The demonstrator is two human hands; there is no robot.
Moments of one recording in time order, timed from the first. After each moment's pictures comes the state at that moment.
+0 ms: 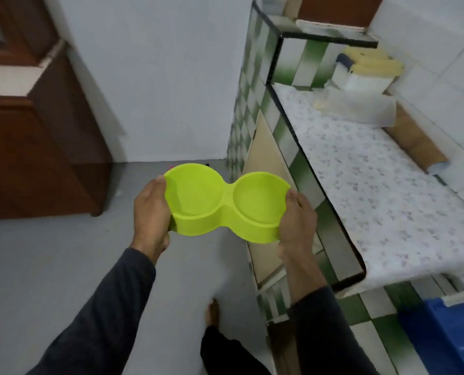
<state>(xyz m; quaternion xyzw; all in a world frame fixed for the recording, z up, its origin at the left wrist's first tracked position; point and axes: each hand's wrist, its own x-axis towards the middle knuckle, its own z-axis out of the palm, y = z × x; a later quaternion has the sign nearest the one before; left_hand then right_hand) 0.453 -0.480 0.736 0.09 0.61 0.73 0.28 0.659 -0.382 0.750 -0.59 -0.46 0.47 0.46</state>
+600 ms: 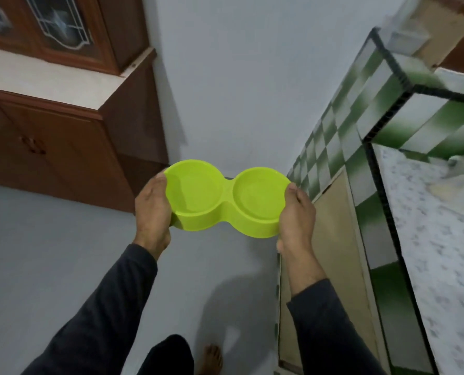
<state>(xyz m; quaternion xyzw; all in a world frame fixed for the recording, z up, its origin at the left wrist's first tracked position) 0.236 -0.363 0.721 0.00 0.64 0.75 0.14 0.395 -0.196 0.745 -0.49 -0.54 0.57 0.39</state>
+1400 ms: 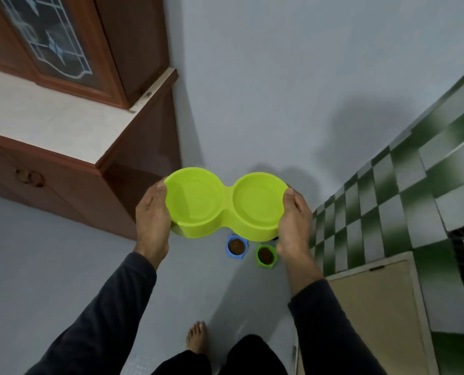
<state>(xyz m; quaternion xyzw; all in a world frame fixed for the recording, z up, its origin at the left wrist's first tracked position) -0.003 -0.241 0.699 -0.08 0.66 0.73 0.16 0.133 -0.047 0.715 -0.46 -0.56 0.62 0.32</state>
